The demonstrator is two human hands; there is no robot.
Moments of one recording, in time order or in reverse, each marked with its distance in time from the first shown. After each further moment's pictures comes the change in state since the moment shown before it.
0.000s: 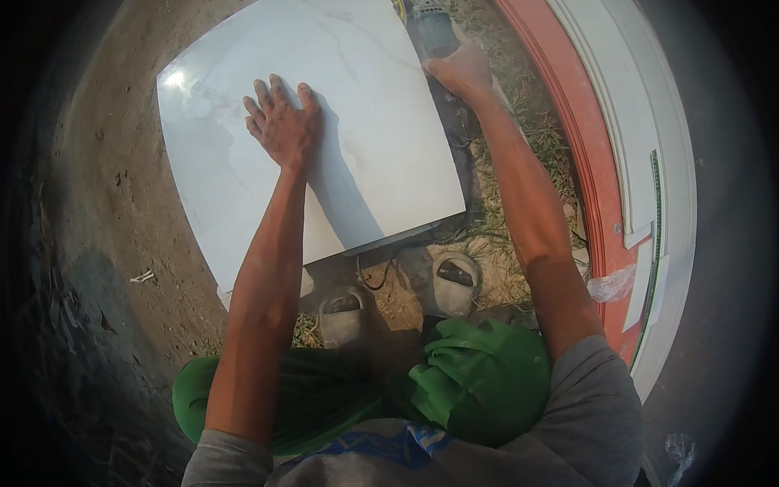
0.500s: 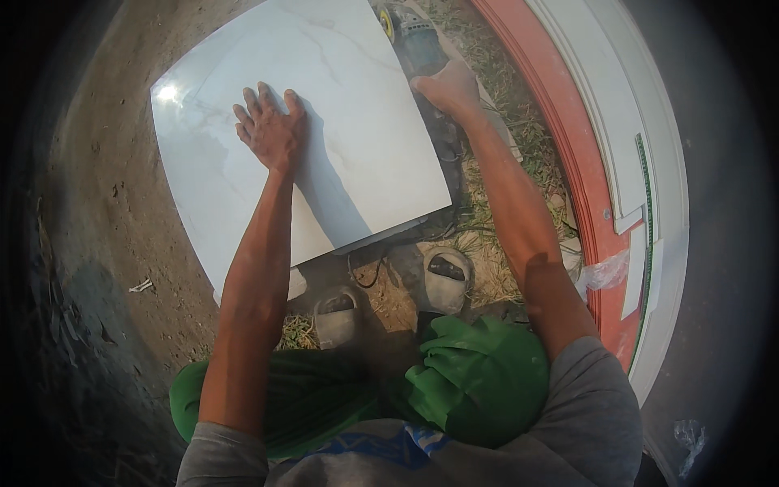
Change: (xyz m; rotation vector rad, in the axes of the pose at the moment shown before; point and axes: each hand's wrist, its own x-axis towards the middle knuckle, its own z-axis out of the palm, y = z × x) left_hand 0.002 -0.004 0.003 0.043 -0.002 0.028; right_hand -0.039 0.014 -0.014 0.074 -0.081 0.052
